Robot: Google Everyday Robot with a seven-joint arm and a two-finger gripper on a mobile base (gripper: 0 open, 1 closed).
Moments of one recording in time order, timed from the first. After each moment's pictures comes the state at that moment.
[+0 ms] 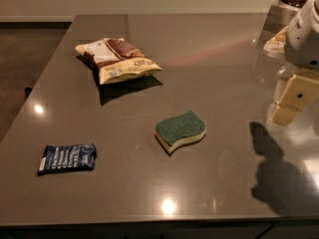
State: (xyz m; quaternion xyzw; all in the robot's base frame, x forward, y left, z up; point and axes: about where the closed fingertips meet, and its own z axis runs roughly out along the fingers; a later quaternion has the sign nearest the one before) arm 0.438 -0.216 0.977 -0.60 0.78 -0.04 0.16
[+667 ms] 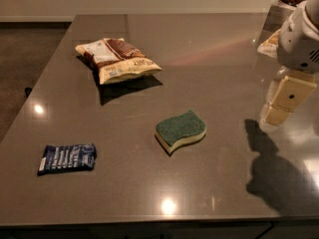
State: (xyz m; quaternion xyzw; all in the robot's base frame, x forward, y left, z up) arm 0.445 -0.210 0.969 -0.61 0.78 -0.03 0.16
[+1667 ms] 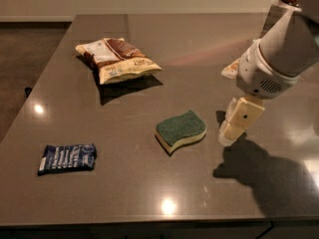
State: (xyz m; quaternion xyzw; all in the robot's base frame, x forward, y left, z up) arm 0.462 -0.156 0.907 -0.61 0.77 0.05 0.20
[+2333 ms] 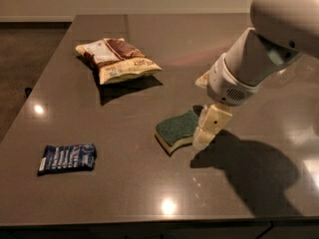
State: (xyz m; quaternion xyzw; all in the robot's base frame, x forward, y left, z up) arm 0.477 -0.105 0.871 -0.63 0.74 0.10 0.20
